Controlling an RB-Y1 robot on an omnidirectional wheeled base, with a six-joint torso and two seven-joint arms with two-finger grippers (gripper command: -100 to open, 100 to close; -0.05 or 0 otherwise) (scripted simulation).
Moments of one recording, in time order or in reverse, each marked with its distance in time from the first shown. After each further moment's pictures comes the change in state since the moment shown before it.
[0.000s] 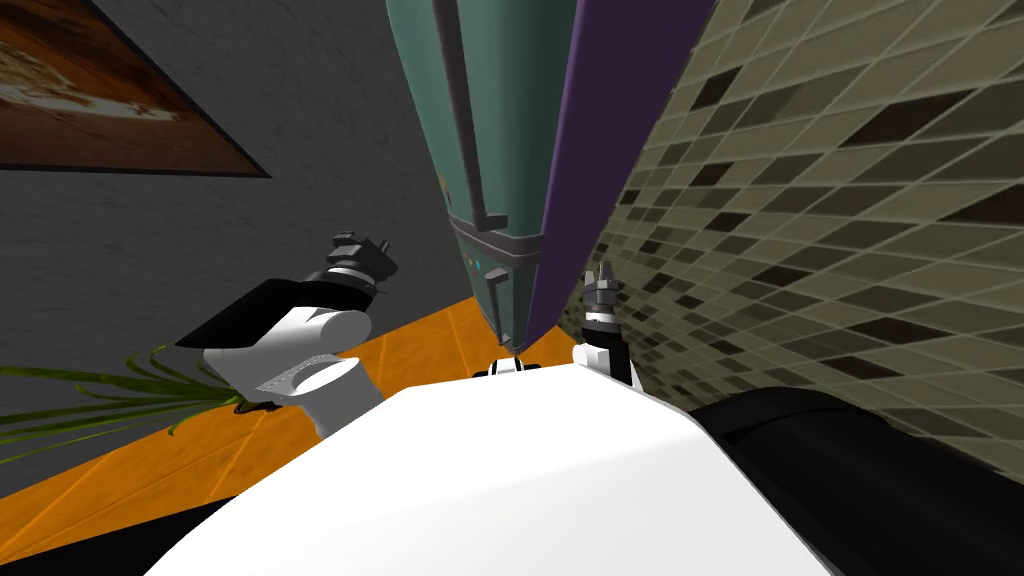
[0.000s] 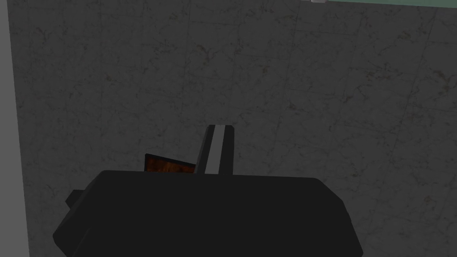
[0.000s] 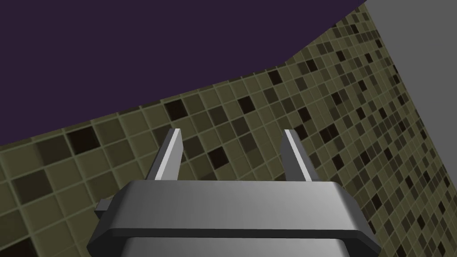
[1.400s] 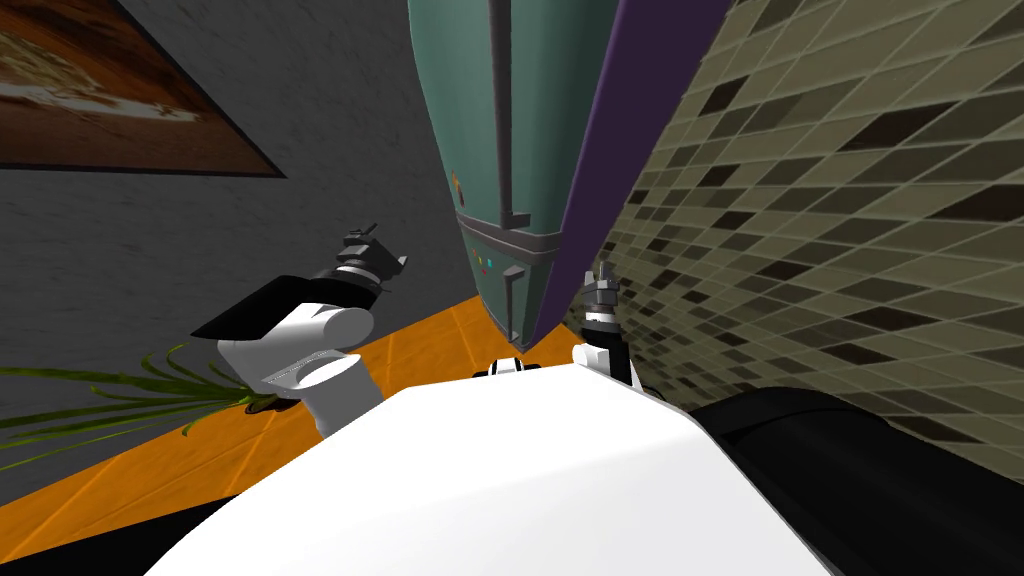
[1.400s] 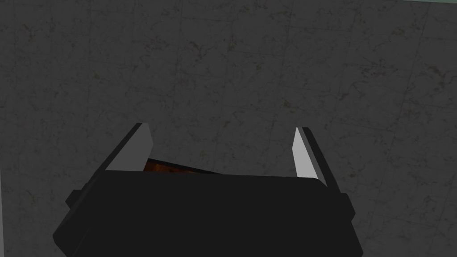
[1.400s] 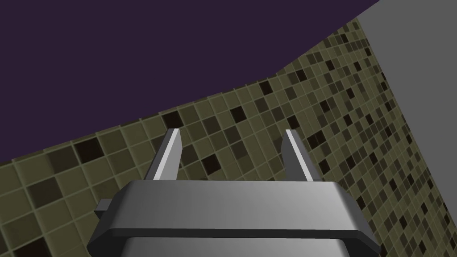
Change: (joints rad) left arm -0.013 0.024 -0.014 0.034 0.037 0.002 0.003; right arm 0.000 0.001 0.001 0.000 0.000 0.000 0.000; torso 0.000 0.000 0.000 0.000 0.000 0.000
